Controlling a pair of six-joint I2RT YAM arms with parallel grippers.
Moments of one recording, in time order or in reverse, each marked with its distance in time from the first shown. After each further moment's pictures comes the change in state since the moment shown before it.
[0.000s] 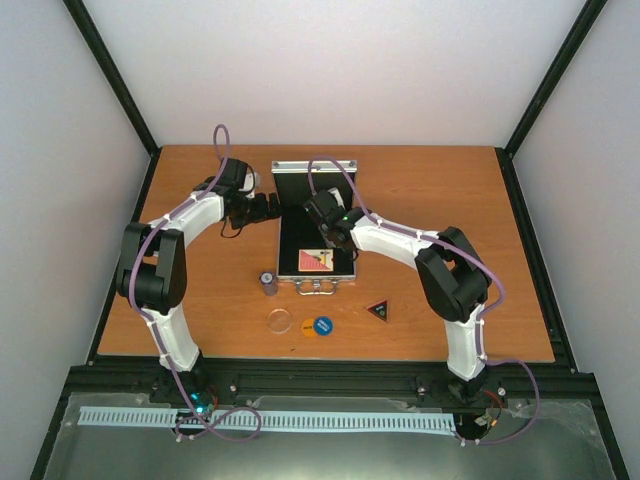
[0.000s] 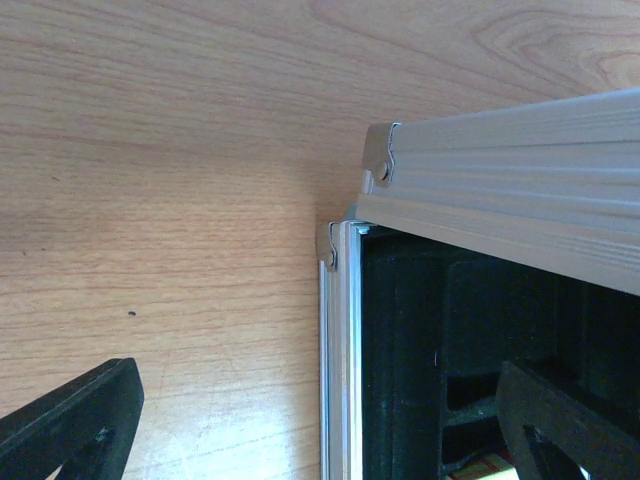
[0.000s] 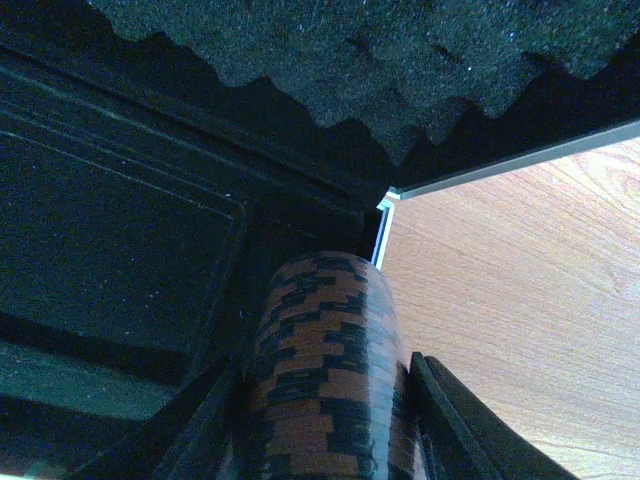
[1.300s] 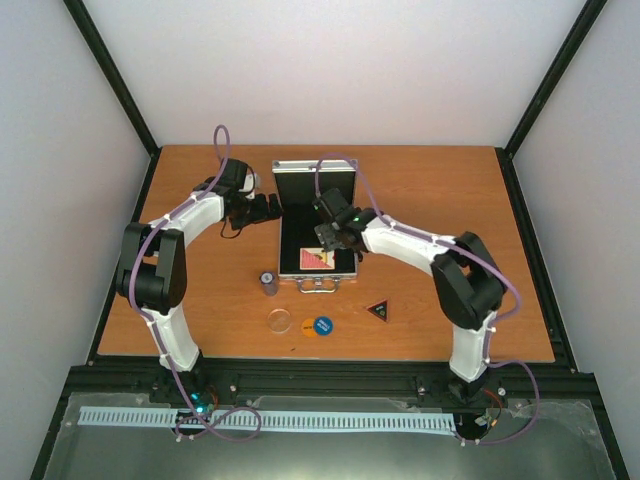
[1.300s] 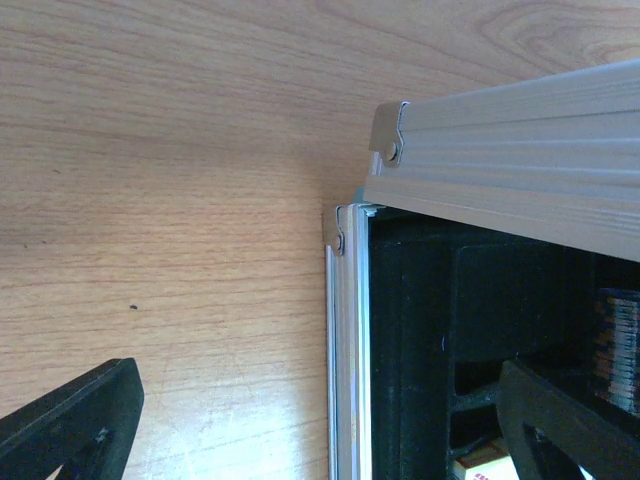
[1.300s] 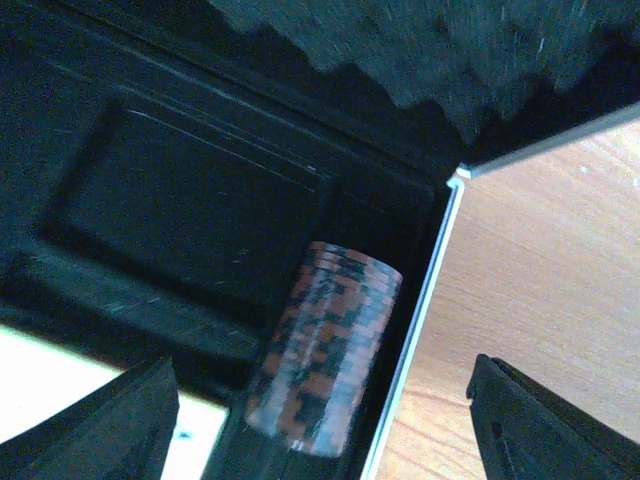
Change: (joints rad) left arm 0.000 0.000 -0.002 -0.006 0.000 0.002; right arm -0.017 -0.056 -0.081 0.058 -0.141 -0.016
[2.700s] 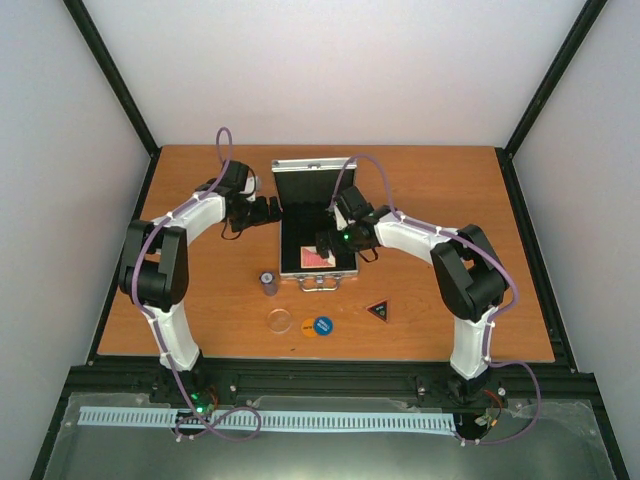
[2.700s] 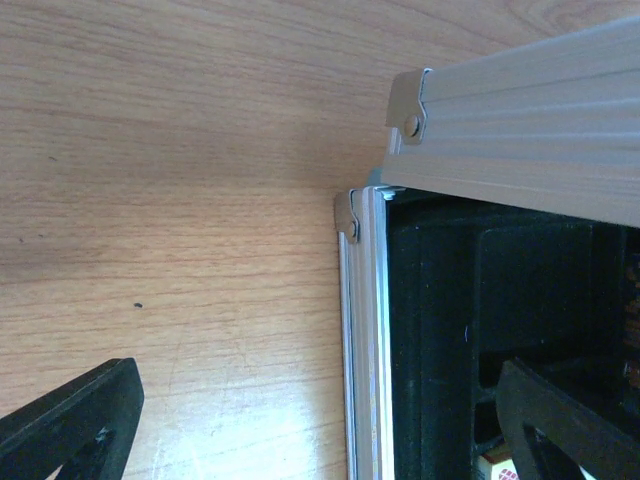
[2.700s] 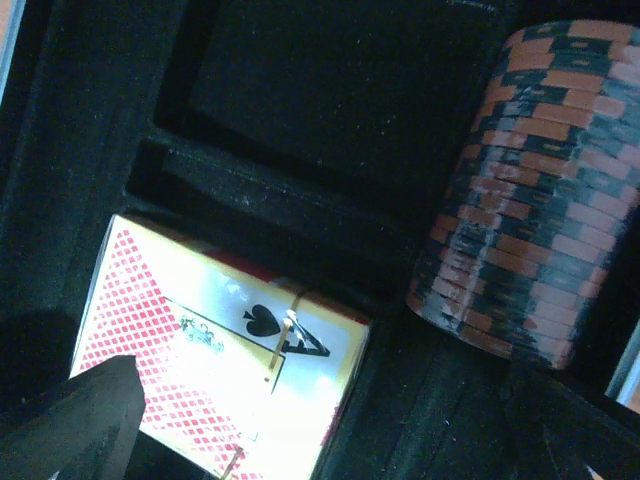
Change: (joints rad) left arm 0.000 0.025 0.000 -0.005 -0.004 0.013; right arm -0.126 -0.010 -0.061 -0.011 -0.577 0.120
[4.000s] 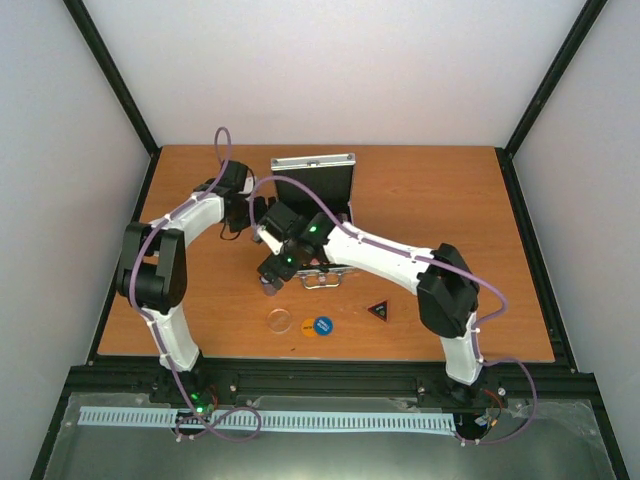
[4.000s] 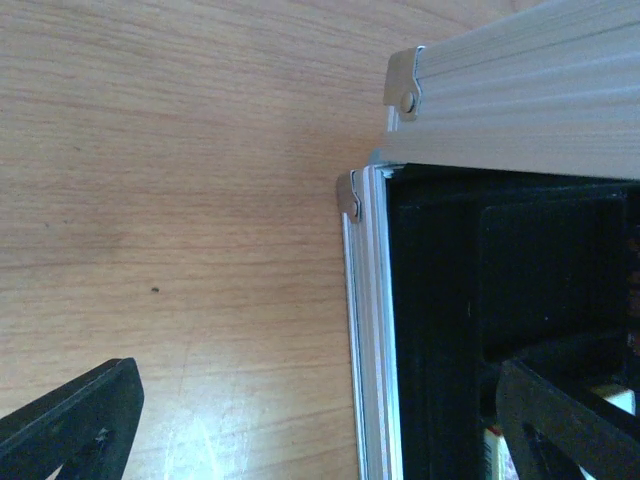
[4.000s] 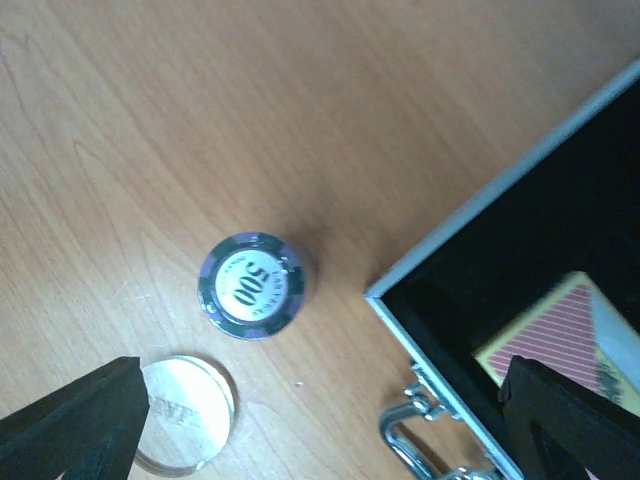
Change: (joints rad) left arm 0.000 -0.008 -0.002 -0.016 -0.016 0.000; right arm 0.377 0.037 0.388 -0.314 0.150 -0.250
